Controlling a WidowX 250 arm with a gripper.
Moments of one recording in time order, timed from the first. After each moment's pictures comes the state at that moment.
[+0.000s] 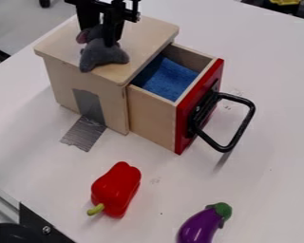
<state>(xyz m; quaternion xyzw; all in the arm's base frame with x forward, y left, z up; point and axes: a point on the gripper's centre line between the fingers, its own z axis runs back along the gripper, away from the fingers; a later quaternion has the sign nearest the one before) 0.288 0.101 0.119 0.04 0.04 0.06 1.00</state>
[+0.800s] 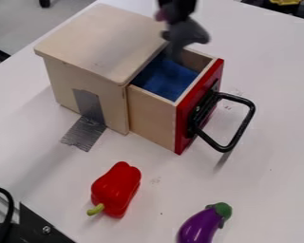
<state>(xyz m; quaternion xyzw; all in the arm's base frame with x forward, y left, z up) 0.347 0.007 0.148 -0.02 0.02 0.04 1.00</state>
